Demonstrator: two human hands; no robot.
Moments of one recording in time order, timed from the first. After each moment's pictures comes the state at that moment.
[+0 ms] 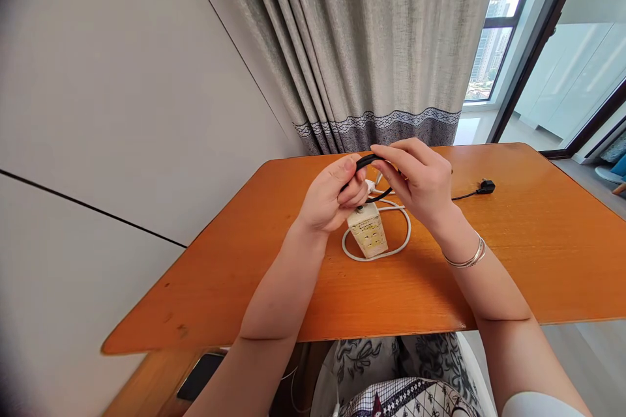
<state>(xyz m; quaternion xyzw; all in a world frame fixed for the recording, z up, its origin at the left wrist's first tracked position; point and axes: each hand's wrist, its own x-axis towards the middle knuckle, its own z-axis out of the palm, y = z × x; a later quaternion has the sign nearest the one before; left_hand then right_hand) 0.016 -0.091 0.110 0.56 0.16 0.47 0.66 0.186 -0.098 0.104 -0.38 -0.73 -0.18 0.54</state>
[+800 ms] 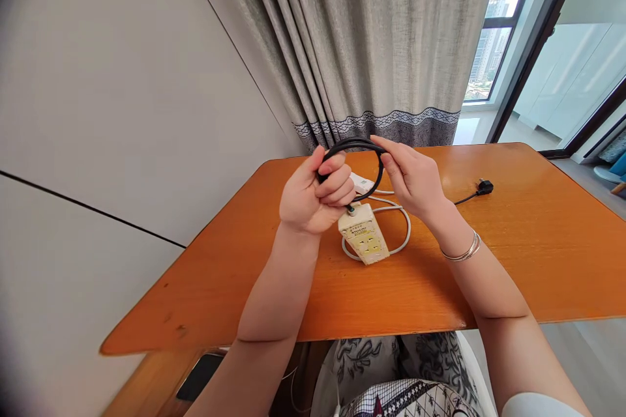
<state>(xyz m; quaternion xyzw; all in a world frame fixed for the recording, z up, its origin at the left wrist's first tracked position) 0.006 -0.103 0.135 0.38 0.19 0.47 0.77 0.185 -0.088 0.096 -0.41 -0.76 -0.04 0.50</state>
